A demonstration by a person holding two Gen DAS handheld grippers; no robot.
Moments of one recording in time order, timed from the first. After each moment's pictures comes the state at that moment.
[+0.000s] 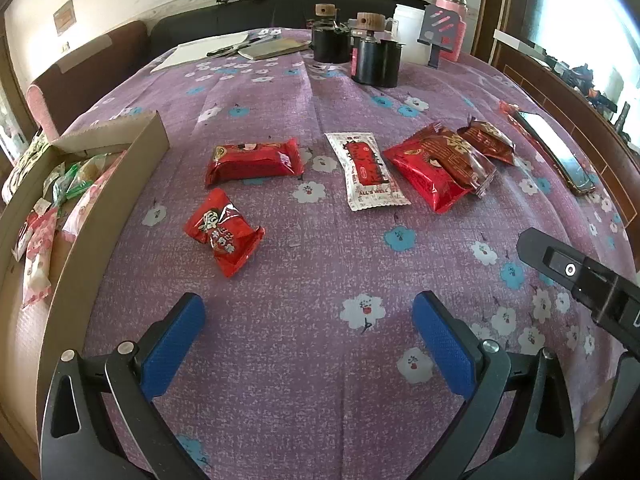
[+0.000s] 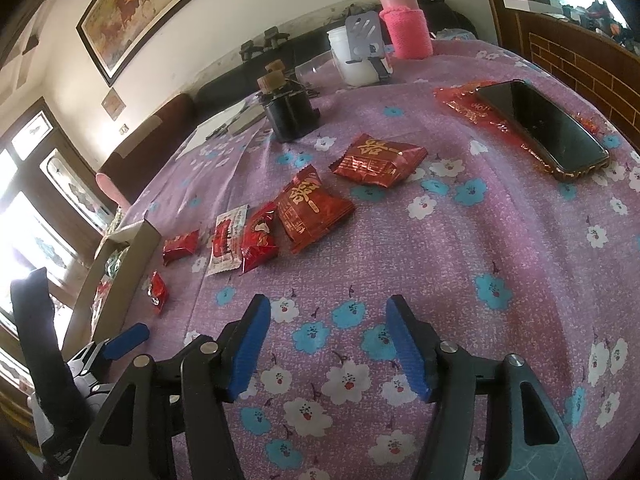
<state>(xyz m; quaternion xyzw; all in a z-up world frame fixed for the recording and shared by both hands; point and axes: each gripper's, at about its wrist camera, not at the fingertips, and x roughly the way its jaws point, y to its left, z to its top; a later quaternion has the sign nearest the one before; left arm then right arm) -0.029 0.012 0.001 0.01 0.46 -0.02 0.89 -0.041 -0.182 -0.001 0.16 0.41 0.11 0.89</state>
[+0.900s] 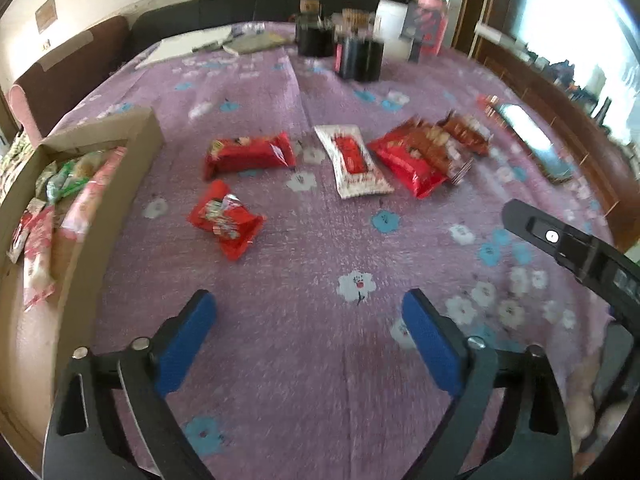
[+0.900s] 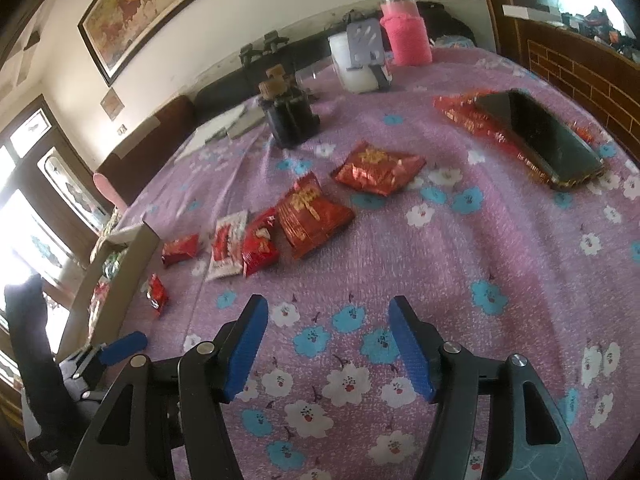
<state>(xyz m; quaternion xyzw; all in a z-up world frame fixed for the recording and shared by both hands) -0.041 0.026 0.017 0.00 0.46 -0.07 0.89 -0.047 -0.180 0.011 0.16 0.40 0.10 0.90</state>
